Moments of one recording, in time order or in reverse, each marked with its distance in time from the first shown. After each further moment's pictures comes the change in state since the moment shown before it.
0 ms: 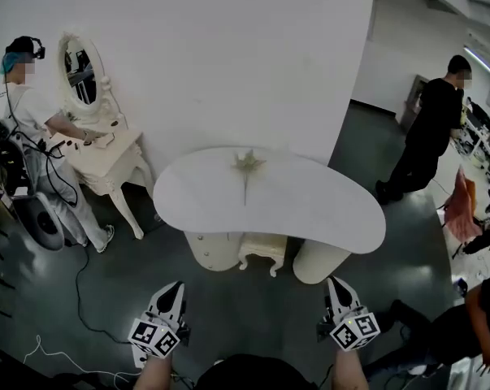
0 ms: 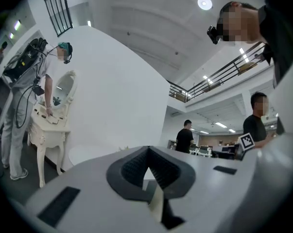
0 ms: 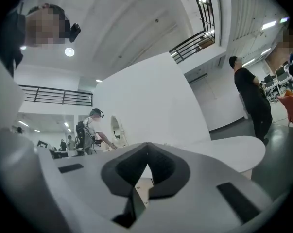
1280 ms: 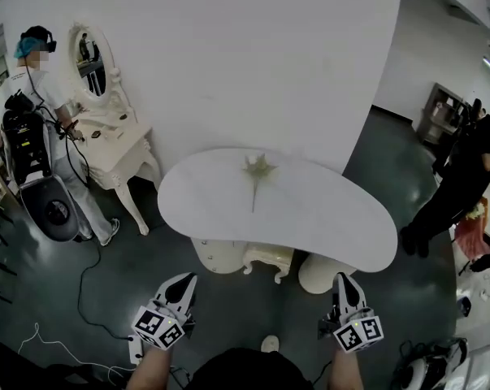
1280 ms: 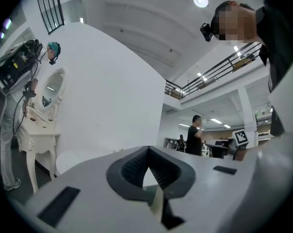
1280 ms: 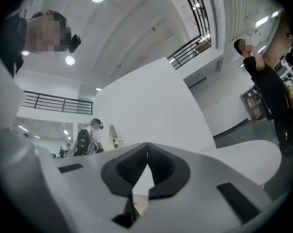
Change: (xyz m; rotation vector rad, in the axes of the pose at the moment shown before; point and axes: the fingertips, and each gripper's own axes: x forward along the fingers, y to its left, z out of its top) left arm 0.074 -0.006 0.008 0.048 0.031 -0.060; right arm 0.059 -0.034 0.030 0.028 -0.108 0.005
